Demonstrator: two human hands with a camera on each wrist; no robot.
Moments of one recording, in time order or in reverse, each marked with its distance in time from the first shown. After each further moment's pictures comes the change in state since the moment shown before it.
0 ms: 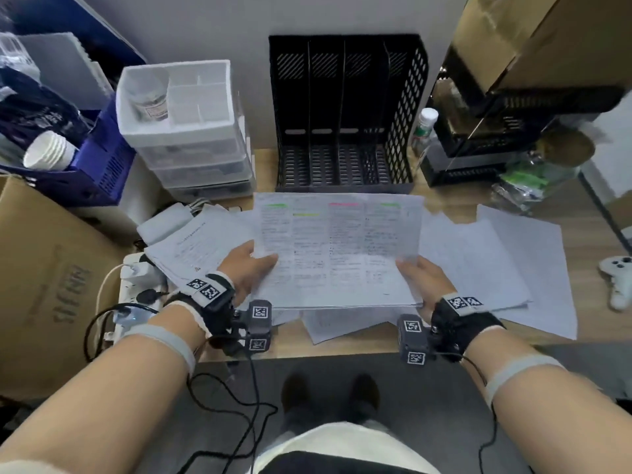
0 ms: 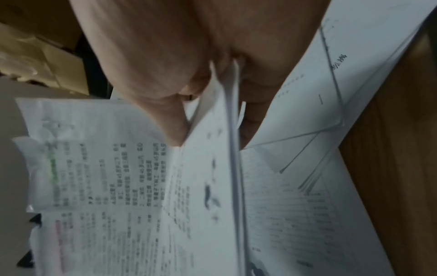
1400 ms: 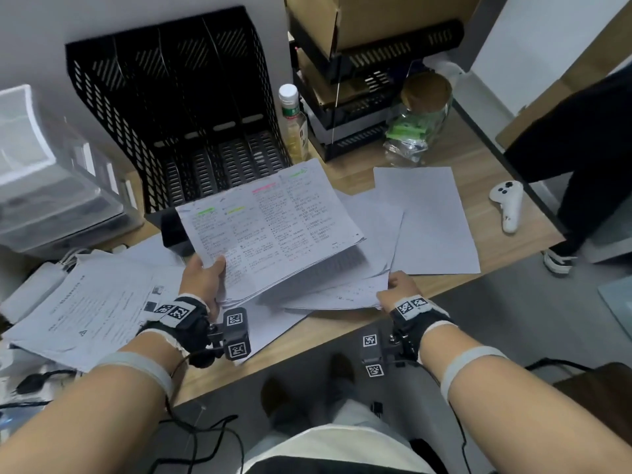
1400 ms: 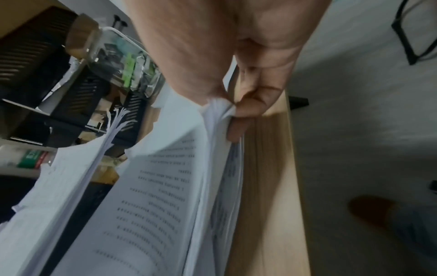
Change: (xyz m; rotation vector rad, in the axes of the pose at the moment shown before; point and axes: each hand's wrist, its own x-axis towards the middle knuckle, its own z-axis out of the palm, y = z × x) left_hand 0.024 0.015 0.146 -0.157 0.168 -0.022; right_hand -0.001 0.082 -0.131 -0.397 0.372 0.258
